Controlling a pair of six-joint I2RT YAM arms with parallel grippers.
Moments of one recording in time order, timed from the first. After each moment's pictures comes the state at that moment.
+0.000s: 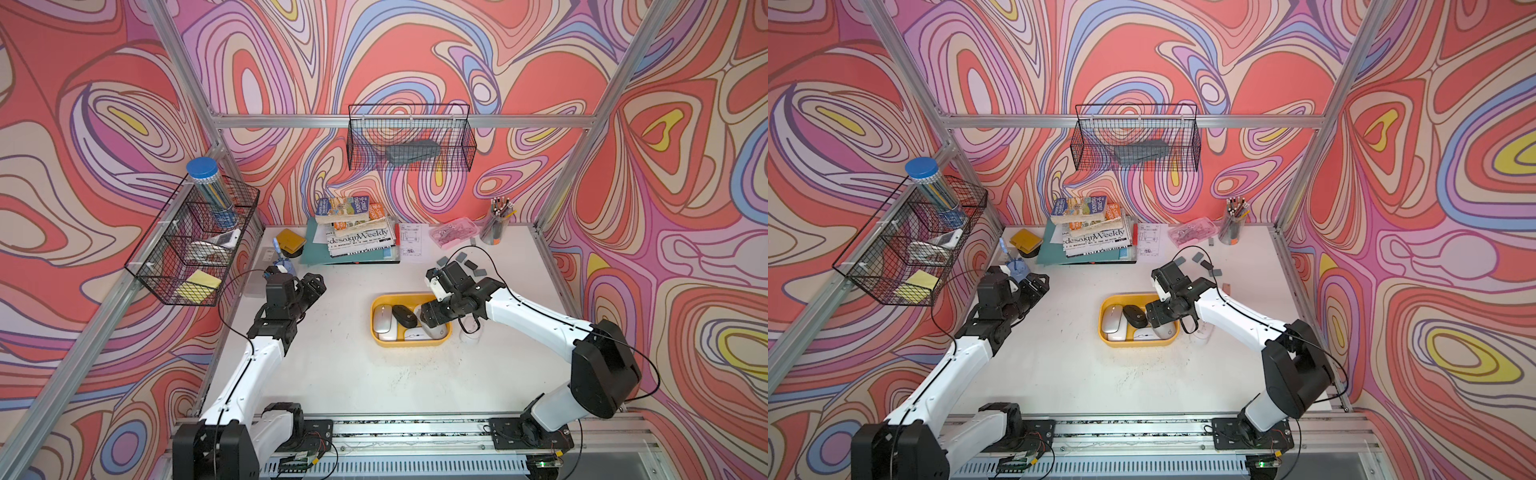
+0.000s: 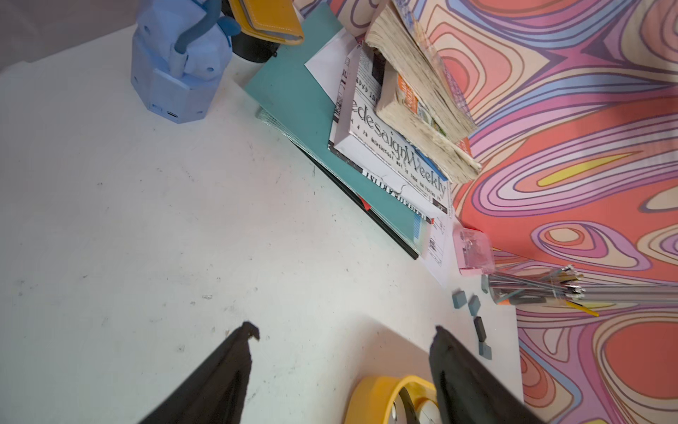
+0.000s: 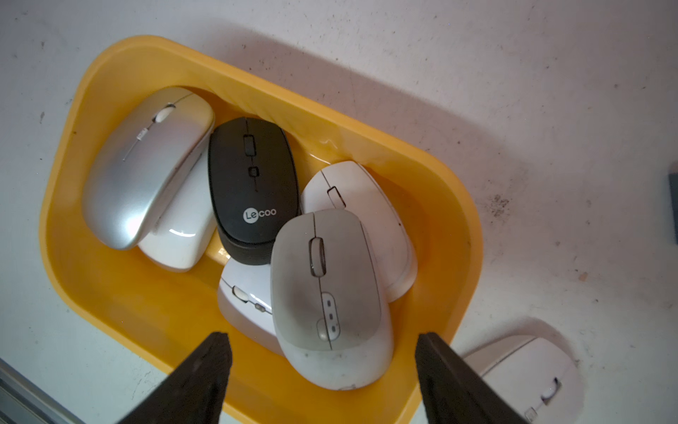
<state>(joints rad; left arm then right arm) 0.00 1.01 0.66 -0.17 0.12 -0.82 0.61 1.57 1.13 -0.68 -0.06 0.18</state>
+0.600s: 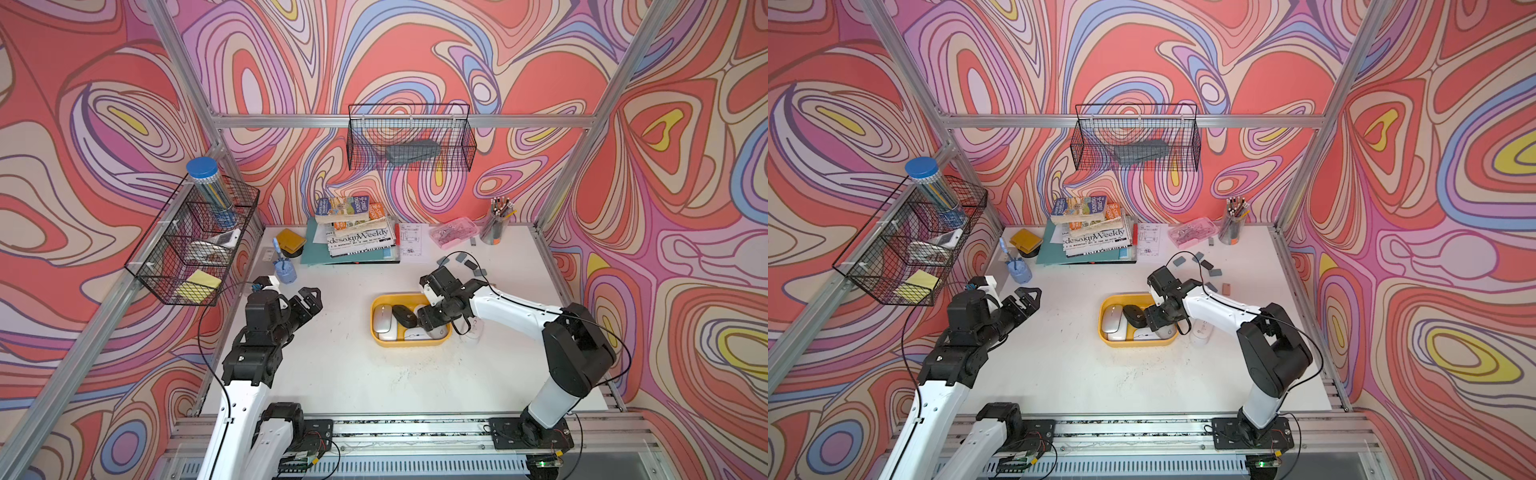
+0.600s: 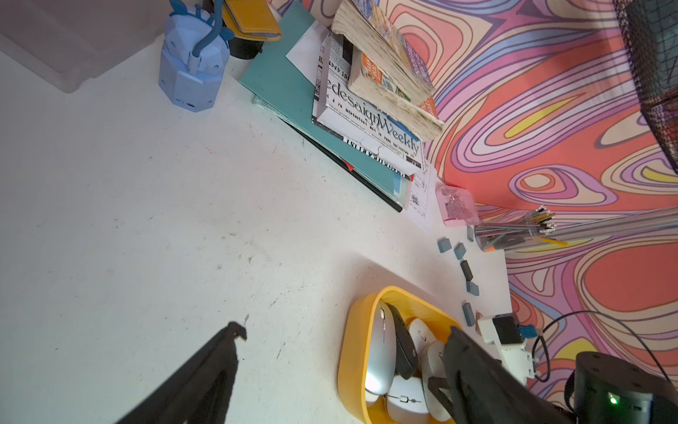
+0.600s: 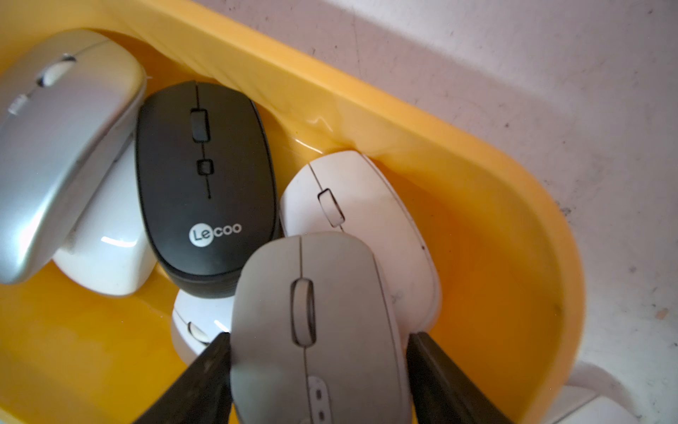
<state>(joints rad) -0.01 0.70 0.75 -0.59 0.16 -0.70 0.61 1.71 1.13 -0.63 -0.06 0.17</state>
